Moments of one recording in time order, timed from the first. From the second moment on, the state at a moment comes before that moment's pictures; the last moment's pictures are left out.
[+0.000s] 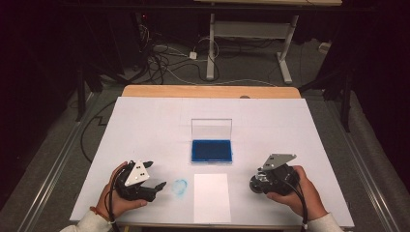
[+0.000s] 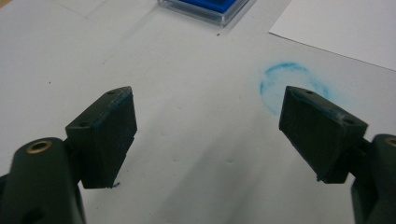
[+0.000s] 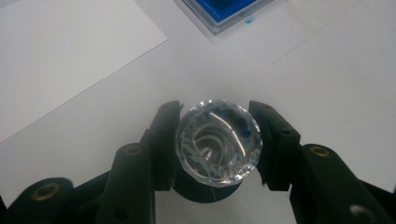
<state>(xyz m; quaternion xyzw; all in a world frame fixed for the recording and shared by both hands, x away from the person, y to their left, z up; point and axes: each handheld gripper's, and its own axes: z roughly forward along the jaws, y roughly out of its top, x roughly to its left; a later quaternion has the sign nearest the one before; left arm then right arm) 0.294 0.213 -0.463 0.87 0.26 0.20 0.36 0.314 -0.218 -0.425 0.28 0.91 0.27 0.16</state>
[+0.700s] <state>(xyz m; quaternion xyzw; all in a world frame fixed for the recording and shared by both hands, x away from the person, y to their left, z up) 0.298 0.209 -0.465 0.88 0.26 0.20 0.35 0.310 -0.222 -0.422 0.28 0.91 0.27 0.17</state>
